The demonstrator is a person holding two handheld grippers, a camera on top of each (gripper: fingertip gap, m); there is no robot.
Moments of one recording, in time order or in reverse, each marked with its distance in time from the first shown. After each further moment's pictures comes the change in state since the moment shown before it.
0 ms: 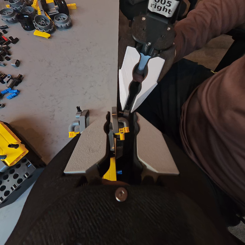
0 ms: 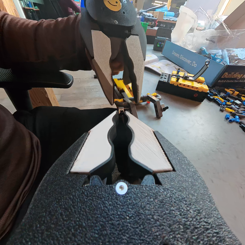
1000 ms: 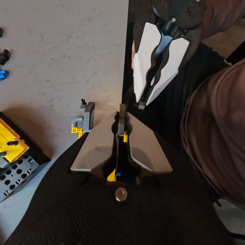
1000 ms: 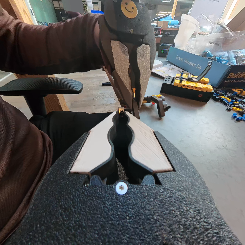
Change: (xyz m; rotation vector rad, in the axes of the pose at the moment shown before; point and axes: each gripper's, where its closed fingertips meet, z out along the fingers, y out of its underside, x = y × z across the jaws) left arm -0.009 0.010 0.006 -0.205 -0.004 -0.089; right arm -0.008 -0.006 -0.012 0.060 -0.054 0.048
